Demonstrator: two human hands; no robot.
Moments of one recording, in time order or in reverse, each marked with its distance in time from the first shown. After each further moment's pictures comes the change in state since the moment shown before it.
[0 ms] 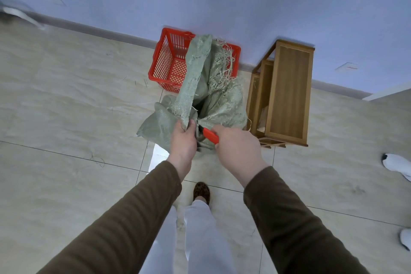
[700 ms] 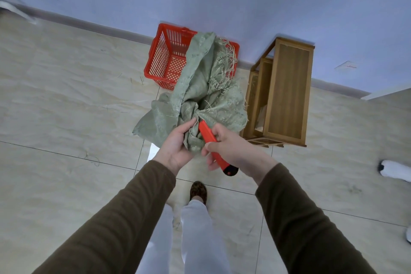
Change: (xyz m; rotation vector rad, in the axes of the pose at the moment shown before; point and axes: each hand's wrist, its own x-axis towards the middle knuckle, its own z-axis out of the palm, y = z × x) left_hand 0.025 0.001 -0.011 -0.531 -0.388 -0.532; right_hand 0.024 0.023 0.012 1.047 -0.411 0.155
